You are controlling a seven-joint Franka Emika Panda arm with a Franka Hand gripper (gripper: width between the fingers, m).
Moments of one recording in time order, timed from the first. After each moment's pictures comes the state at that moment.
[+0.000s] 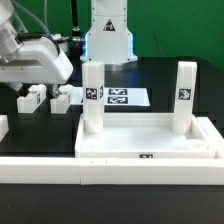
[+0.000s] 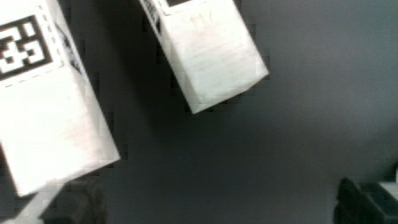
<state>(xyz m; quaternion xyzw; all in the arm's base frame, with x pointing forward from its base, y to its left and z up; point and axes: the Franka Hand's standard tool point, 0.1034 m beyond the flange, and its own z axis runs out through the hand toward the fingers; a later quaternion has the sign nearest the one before) 0.451 -0.158 0.043 -0.94 0.24 0.20 0.13</state>
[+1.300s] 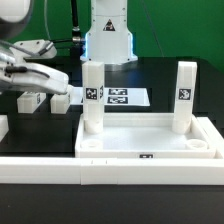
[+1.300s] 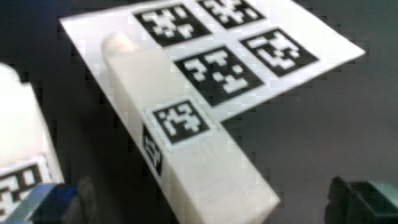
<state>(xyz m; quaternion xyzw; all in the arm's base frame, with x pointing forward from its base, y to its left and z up) 0.419 -0.144 0.039 -0.83 0.24 0.47 0.22</state>
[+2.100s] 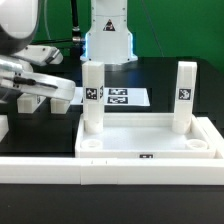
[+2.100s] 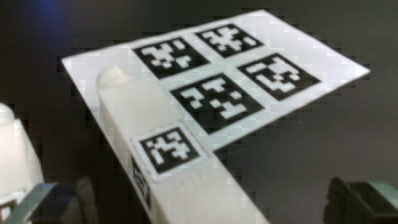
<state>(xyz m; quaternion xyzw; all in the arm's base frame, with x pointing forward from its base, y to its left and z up) 0.415 -0.134 0.034 -0.80 0.24 0.51 0.21</state>
